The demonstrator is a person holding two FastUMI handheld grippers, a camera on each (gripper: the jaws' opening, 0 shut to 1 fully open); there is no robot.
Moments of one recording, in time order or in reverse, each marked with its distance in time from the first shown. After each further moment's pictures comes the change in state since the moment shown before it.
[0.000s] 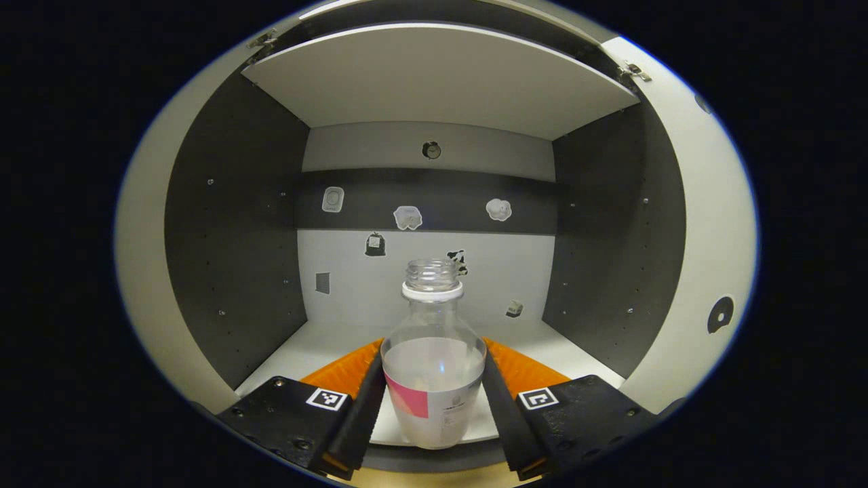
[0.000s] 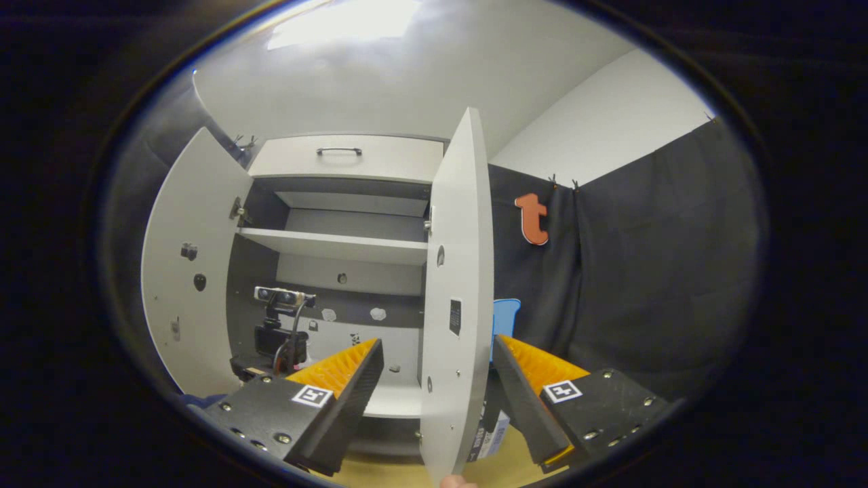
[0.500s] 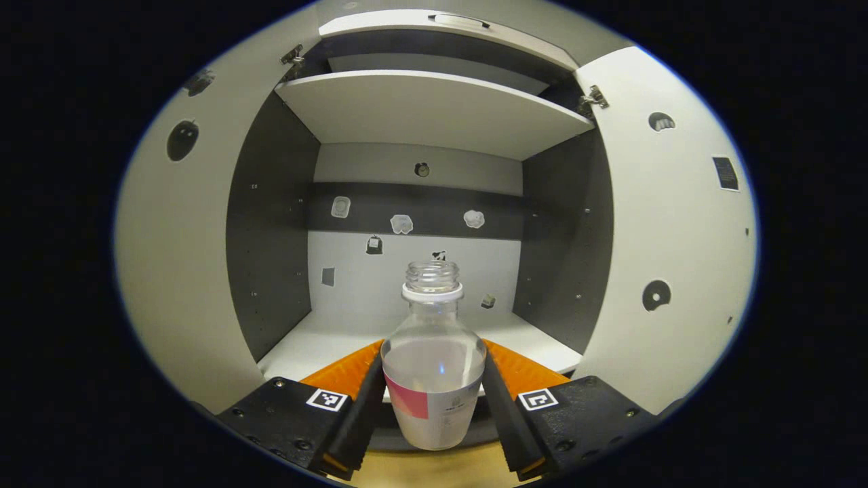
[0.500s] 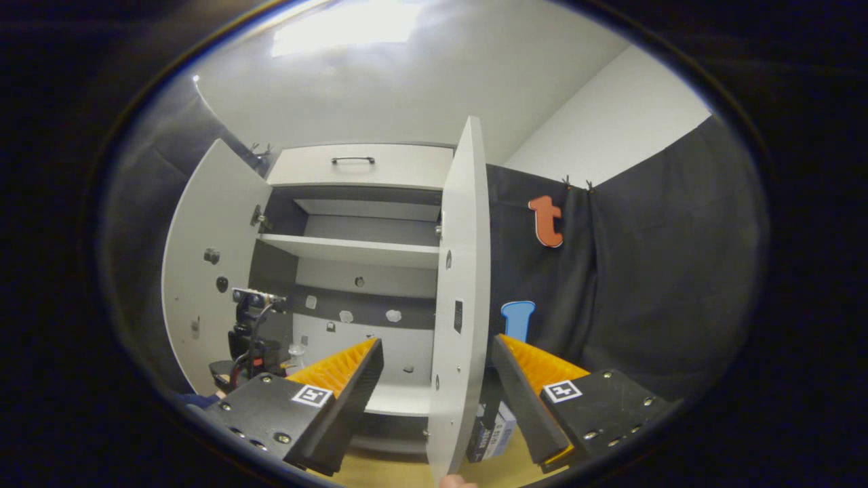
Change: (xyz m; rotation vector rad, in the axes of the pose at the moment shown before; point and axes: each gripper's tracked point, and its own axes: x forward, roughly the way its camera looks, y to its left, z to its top) left arm -0.097 -0.008 -0.024 -0.003 -0.028 -0.088; right arm -0.019 -0.004 0.005 0.014 -0.015 0.102
